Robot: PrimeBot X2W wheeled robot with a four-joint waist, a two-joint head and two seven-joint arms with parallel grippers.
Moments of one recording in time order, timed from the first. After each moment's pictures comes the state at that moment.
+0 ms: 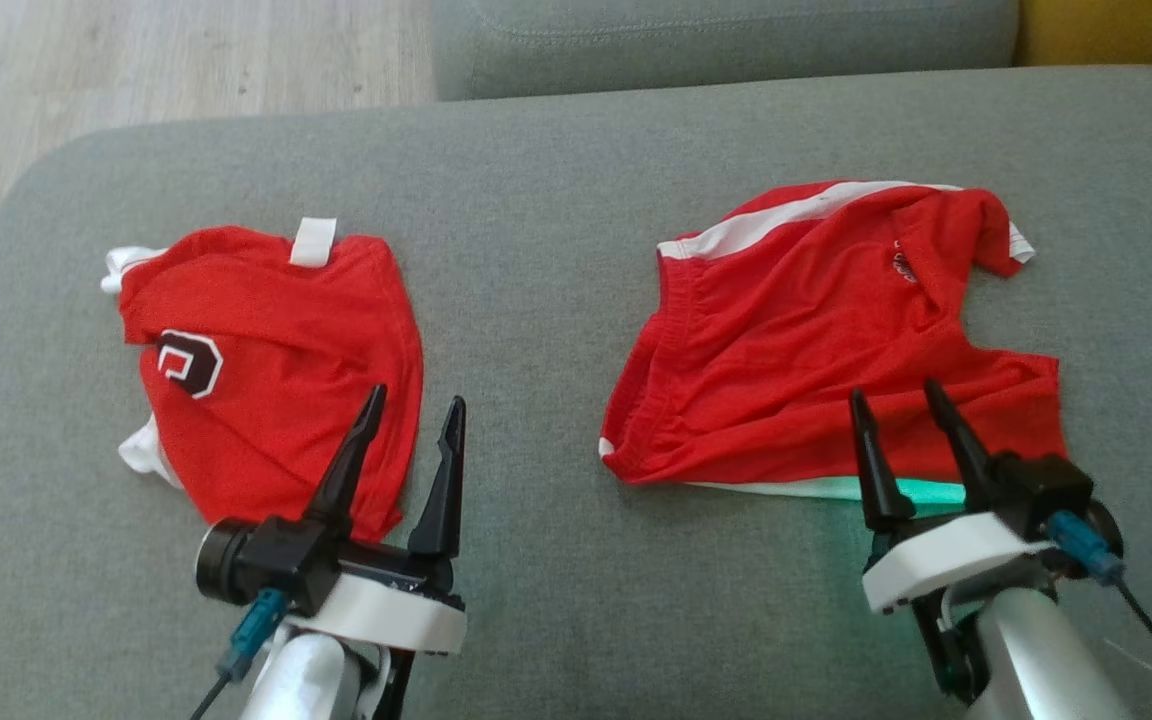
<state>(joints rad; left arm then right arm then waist) -0.14 0.05 -0.29 0.25 -0.20 -0.09 -0.26 -0.17 -0.05 0.11 0.46 0.13 0.13 -0.25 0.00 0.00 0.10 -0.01</state>
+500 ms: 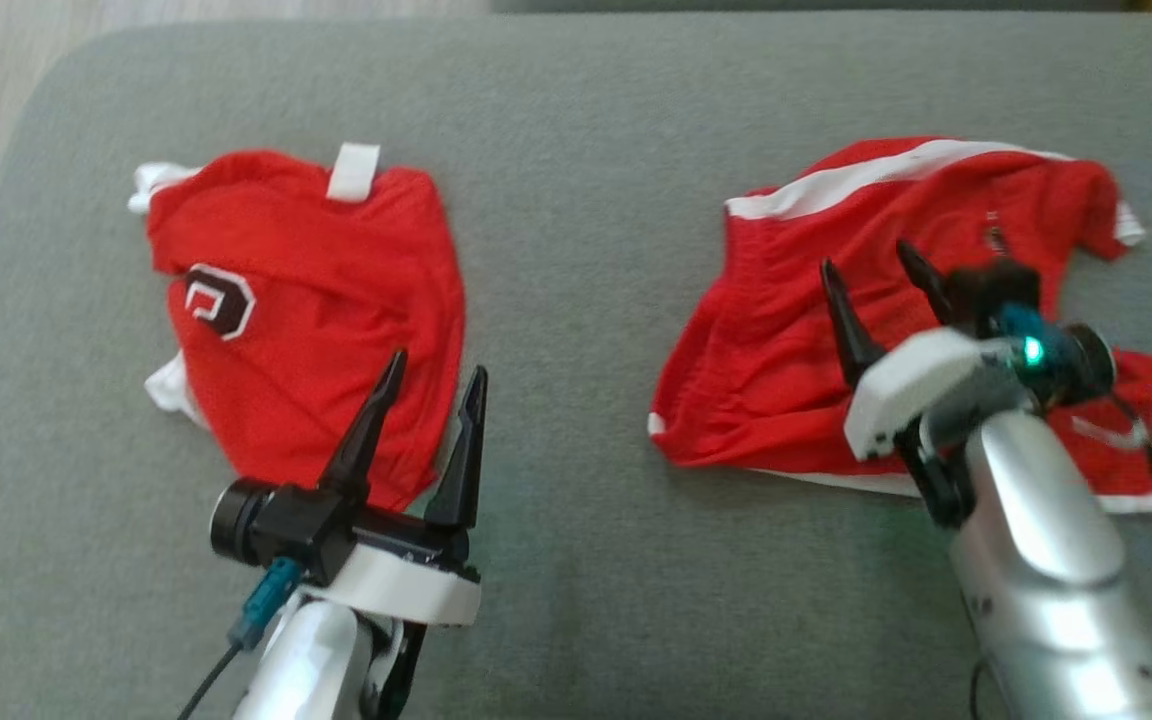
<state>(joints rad) -0.19 0.05 -0.32 0.25 -0.20 -0.10 -0.26 -0.47 -0.05 0.10 0.58 0.02 0.13 0.00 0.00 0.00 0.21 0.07</state>
